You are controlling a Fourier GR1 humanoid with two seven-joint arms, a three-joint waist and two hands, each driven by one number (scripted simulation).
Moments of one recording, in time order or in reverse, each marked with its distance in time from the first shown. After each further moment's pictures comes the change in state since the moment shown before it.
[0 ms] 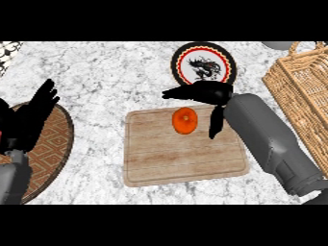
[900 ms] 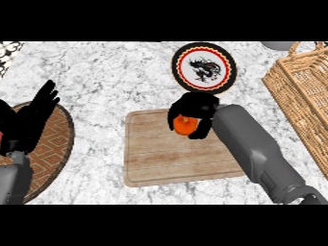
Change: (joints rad) left arm 0.007 -0.022 0.017 -0.008 -0.030 -0.015 -0.003; right arm 0.035 0.090 0.013 0.035 0.195 -0.167 -0.019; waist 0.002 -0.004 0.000
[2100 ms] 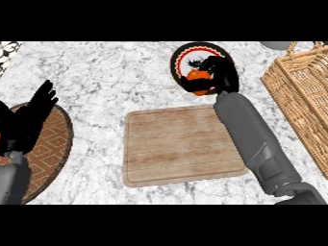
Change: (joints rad) left arm -0.001 0.000 0.018 0.010 -0.004 -0.009 -0.008; right arm -0.053 0.058 -0.557 0.011 -0.266 -0.634 0.993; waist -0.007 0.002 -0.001
